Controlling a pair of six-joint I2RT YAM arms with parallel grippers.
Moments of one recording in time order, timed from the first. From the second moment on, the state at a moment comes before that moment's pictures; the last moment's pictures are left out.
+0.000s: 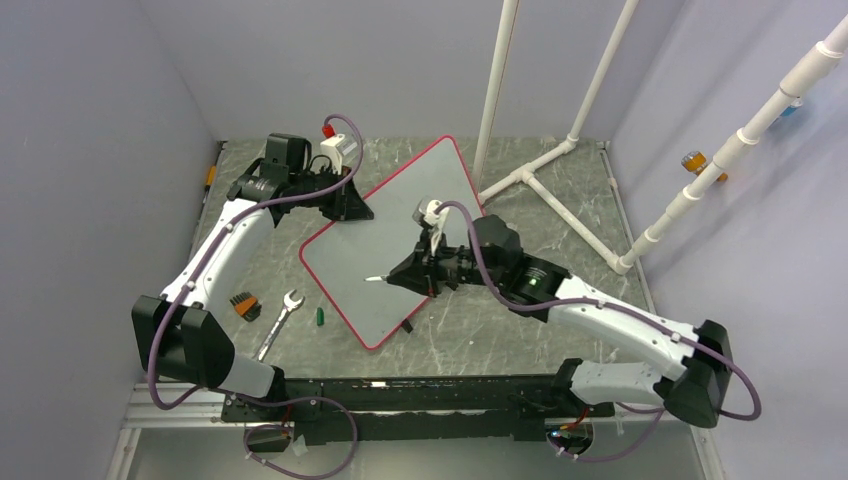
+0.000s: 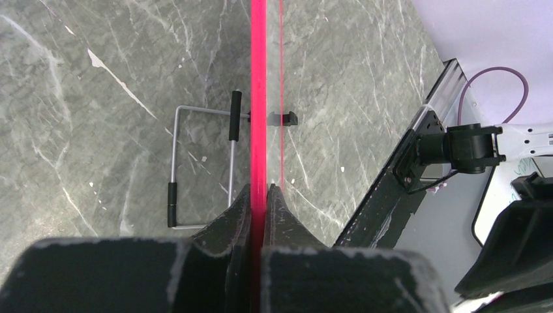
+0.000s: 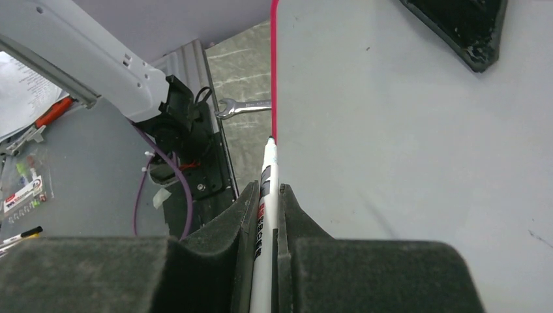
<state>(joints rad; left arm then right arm) -0.25 1.44 1.34 -0.63 0.74 -0.07 0.95 1.12 0.95 -0.05 -0.37 0.21</state>
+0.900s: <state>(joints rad) -0.25 1.44 1.34 -0.63 0.74 -0.07 1.01 1.47 1.14 0.17 -0.38 0.23</state>
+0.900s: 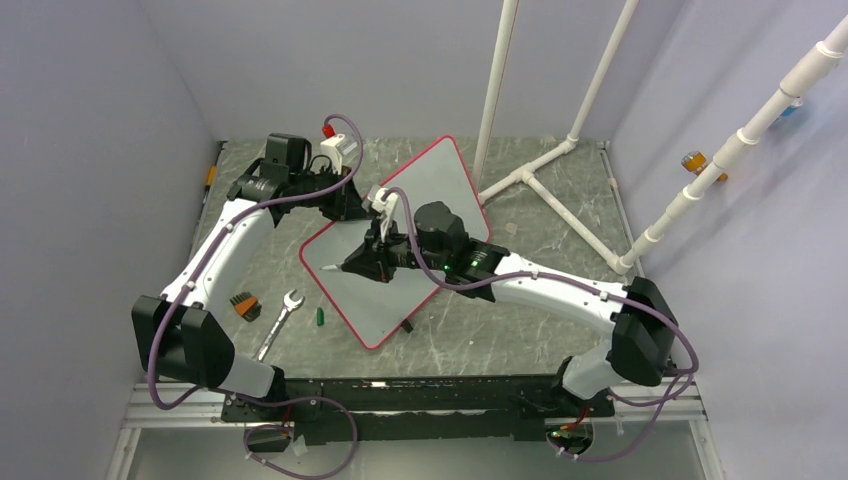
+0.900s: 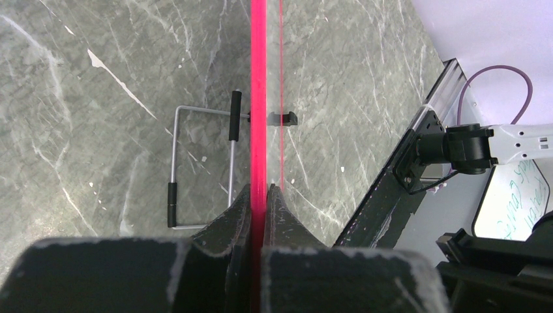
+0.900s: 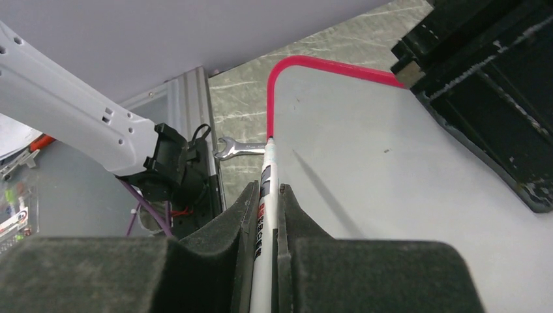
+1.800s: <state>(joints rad) -0.25 1.44 1.34 -0.63 0.74 -0.07 1.03 1.54 1.17 0.17 -0.32 0.24</state>
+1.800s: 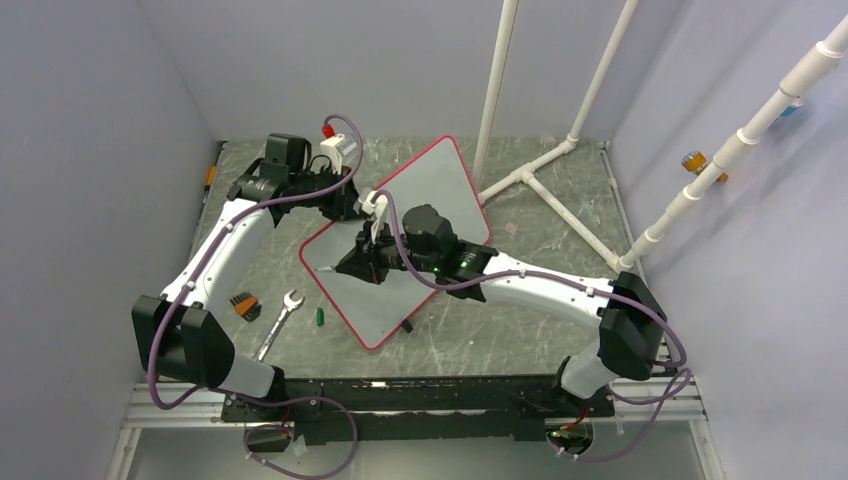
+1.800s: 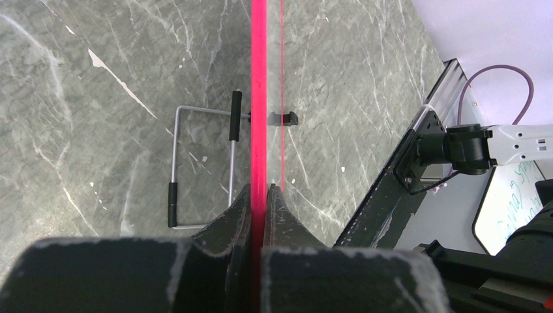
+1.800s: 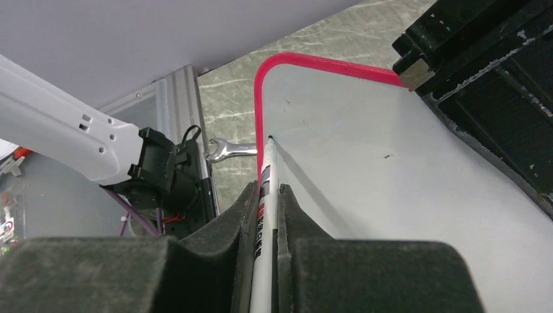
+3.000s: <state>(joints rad) -0.25 1.44 1.34 -0.63 0.74 -0.07 1.04 1.51 1.13 0.10 -0.26 0.24</state>
